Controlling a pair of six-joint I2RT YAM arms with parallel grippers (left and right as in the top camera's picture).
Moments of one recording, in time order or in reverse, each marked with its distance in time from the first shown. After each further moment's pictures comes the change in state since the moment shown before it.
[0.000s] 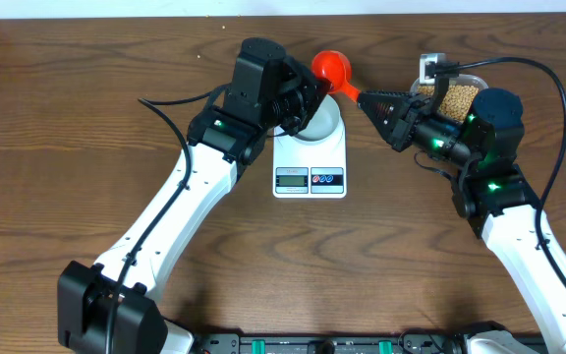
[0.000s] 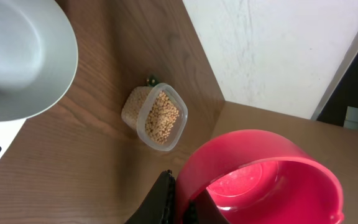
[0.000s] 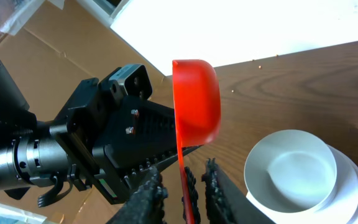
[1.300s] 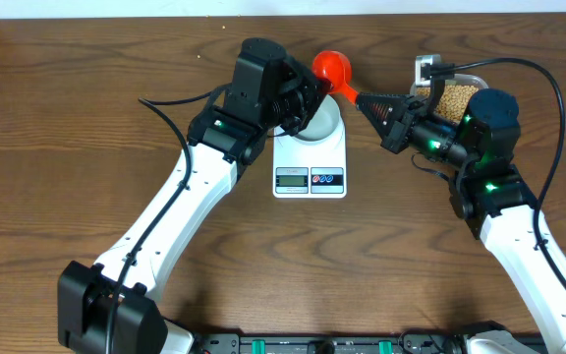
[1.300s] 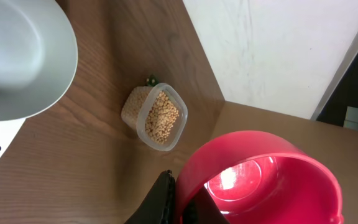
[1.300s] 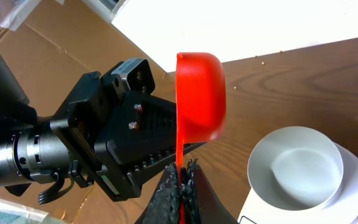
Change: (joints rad) left arm -0.003 0.000 0.000 0.000 0.000 -0.002; right arm 0.016 0.000 0.000 -0.008 0.002 -0.003
